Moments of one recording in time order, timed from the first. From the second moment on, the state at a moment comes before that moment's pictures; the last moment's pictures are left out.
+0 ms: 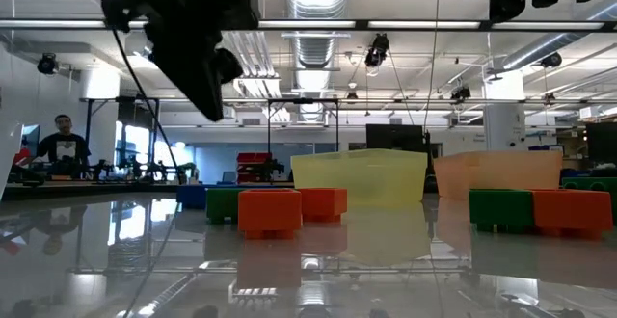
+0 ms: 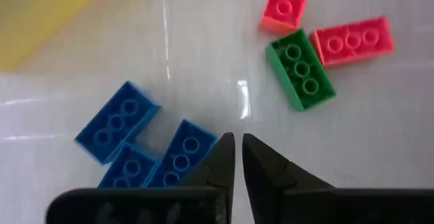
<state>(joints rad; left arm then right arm) -0.16 1.52 1.07 -0.65 -0.01 -0.07 0.42 0.72 0.33 0.37 0.43 -0.21</state>
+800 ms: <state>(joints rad) -0.15 1.71 1.07 -0.58 -0.12 0.25 0.42 0.72 0.33 0.35 0.41 -0.14</state>
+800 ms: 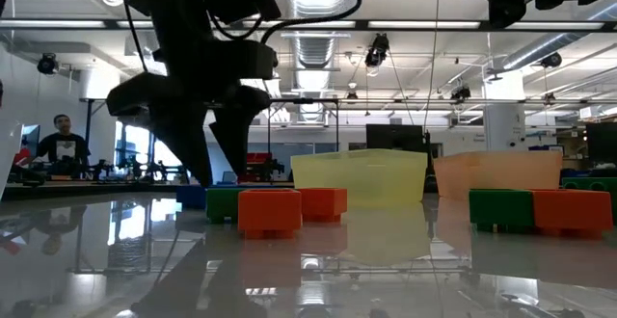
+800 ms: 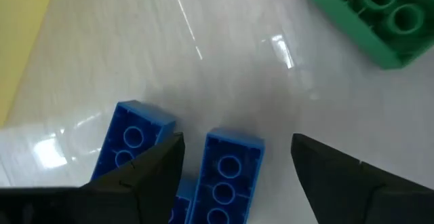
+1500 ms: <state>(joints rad) -0.14 1.76 1.03 -0.55 -0.11 0.30 0.42 0.72 0.33 0.33 0.41 -0.14</state>
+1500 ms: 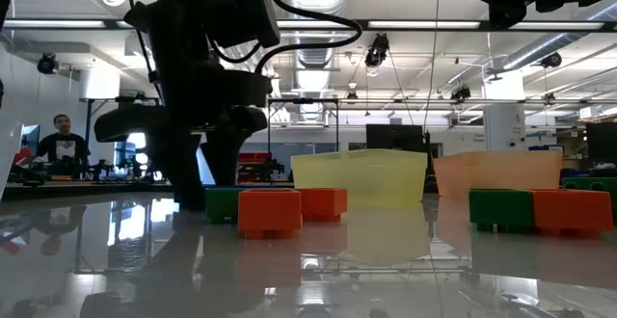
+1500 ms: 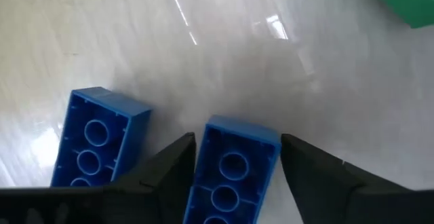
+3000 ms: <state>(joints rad) 0.08 1.99 1.64 -0.46 -0.01 0.52 0.42 0.56 0.34 0.13 0.30 -0.07</state>
